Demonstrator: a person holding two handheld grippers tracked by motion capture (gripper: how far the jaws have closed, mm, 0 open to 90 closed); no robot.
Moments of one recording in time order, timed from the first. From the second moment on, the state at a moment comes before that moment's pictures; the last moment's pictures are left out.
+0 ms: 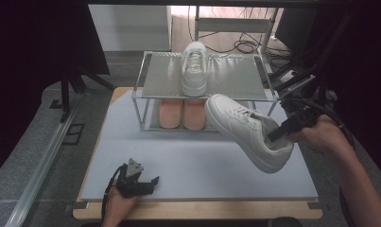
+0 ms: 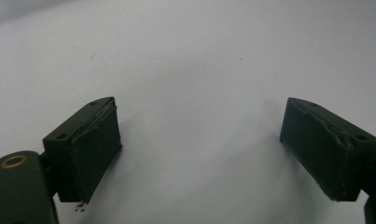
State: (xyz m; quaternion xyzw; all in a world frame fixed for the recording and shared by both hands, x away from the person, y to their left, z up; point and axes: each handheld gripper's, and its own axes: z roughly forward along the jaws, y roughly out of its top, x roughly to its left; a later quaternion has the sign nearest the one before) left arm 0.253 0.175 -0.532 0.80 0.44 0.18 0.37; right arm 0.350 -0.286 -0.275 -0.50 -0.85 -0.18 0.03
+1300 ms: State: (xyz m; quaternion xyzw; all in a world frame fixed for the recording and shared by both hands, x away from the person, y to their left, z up) left arm 0.253 0.175 -0.532 0.80 0.44 0.18 0.37; right arm 0.478 -0.248 -0.249 -0.68 -0.71 -0.19 0.00
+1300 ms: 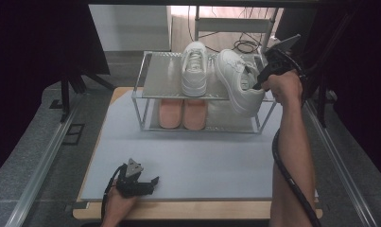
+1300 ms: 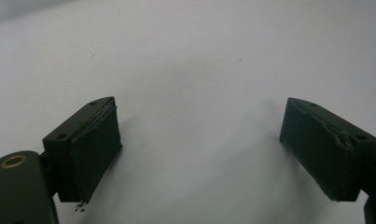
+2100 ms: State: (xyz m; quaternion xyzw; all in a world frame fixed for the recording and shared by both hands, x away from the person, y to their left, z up) left arm 0.253 0.176 -0.532 0.80 0.44 0.18 0.37; right arm 0.544 -0.211 -0.261 -0.74 -0.64 -0.19 -0.02
